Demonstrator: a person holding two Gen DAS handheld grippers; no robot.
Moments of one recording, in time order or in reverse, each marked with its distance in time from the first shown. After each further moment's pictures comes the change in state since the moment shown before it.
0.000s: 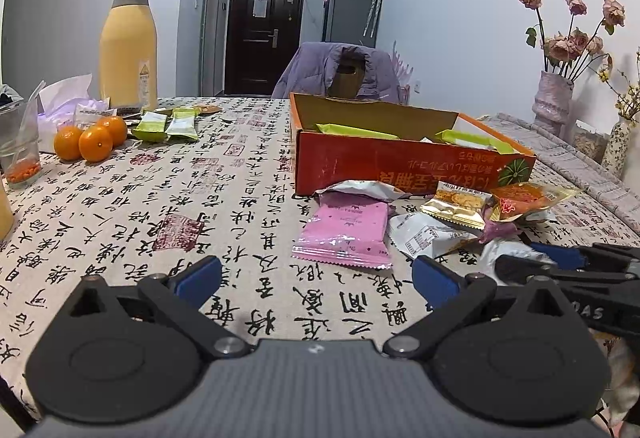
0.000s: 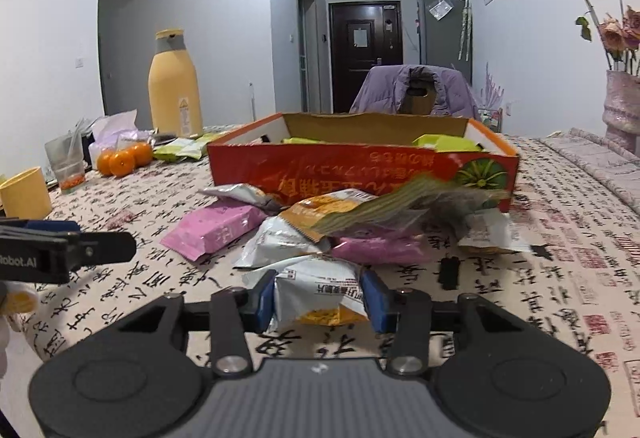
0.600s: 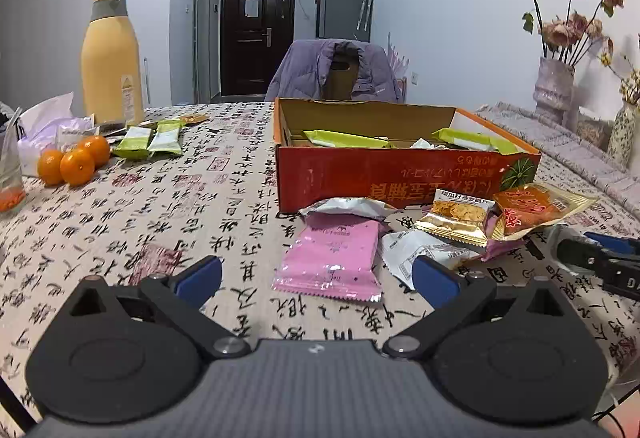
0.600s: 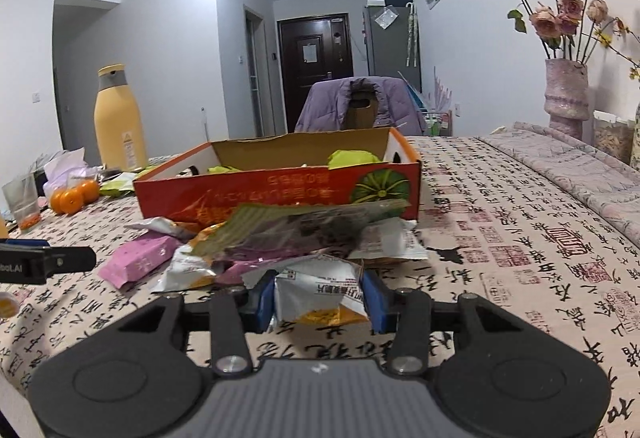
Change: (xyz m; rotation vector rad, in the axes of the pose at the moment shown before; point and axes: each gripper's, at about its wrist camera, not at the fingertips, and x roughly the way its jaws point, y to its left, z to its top) left arm 0.029 -0.020 0.021 0.062 0.018 0.019; right arm -0.016 -0.061 0.001 0.098 -0.052 -0.114
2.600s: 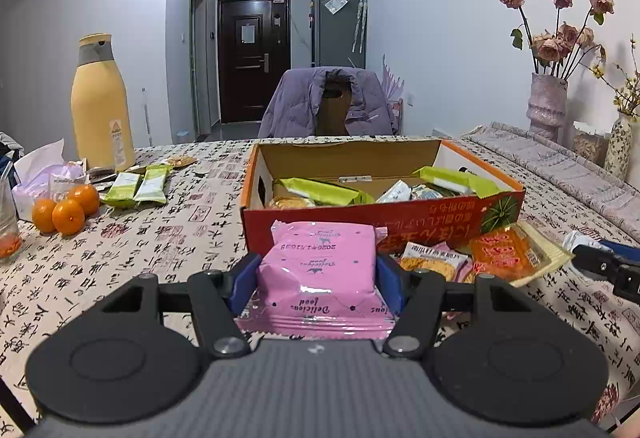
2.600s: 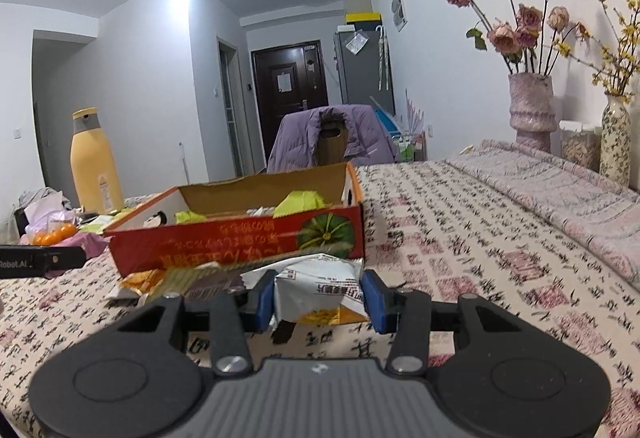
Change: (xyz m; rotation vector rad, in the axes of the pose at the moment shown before) left arm -0.004 -0.037 0.034 0.032 -0.082 0.011; right arm -0.016 -0.034 0.017 0.057 -0.098 -0.058
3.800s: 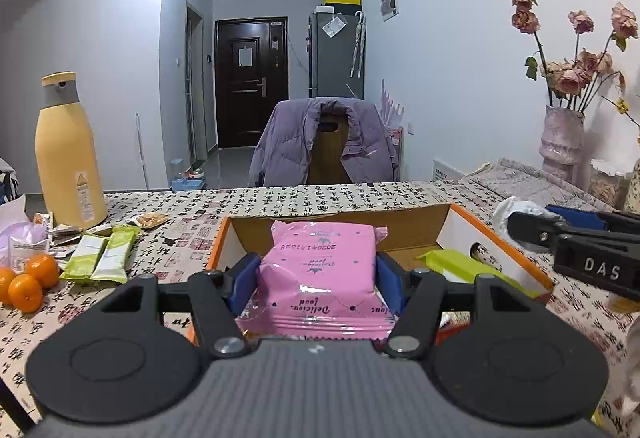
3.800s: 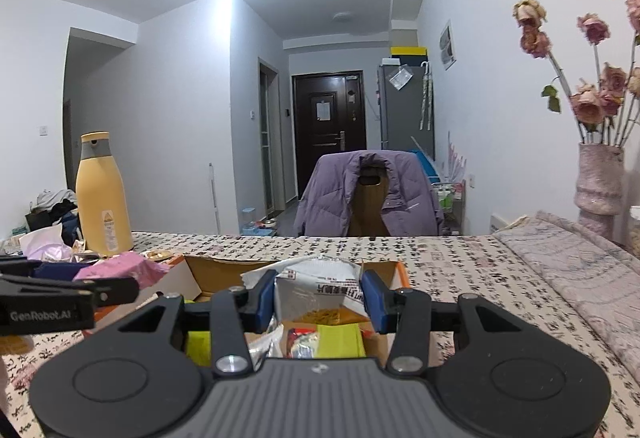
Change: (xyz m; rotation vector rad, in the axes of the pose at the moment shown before) left arm 0.086 -0.020 0.079 -0.001 -0.069 0.000; right arm 0.118 0.025 0.101 -0.105 -0.080 0.106
